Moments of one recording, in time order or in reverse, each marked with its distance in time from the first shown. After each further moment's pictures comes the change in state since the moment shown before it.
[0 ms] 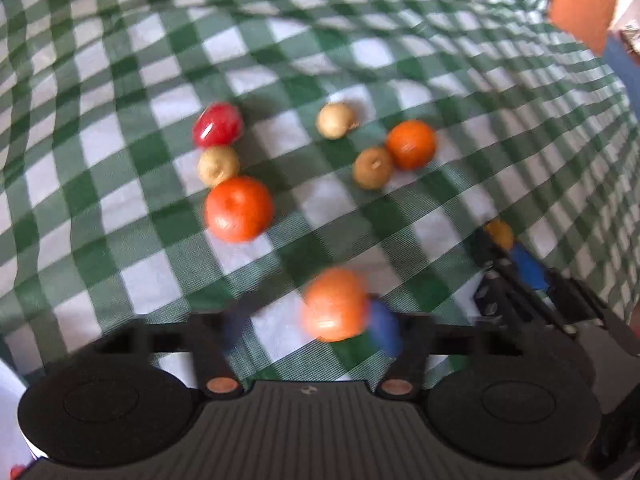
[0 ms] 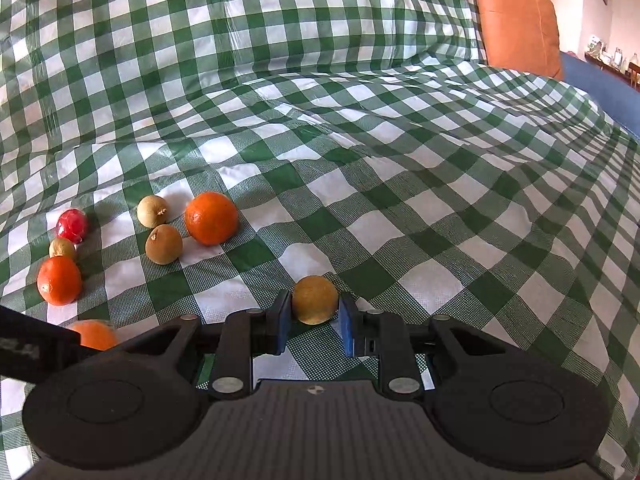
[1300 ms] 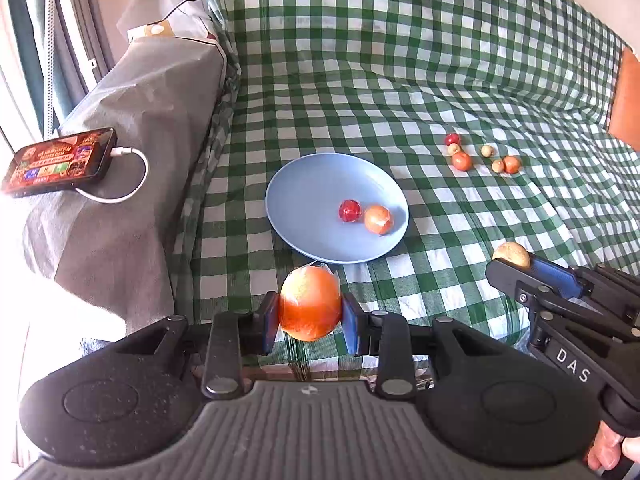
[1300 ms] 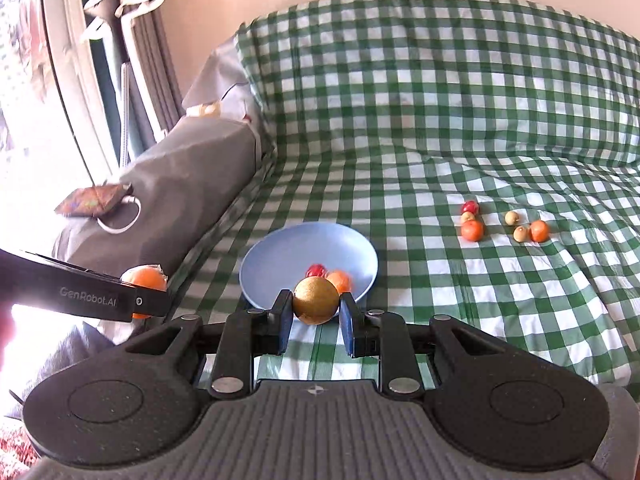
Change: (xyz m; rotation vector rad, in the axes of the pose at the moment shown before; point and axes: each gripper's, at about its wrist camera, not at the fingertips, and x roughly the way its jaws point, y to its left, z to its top) left arm -0.326 0.095 -0.313 -0.304 -0.286 0.331; right arm -0.359 0.098 -0.081 -0.383 -0.029 0.677
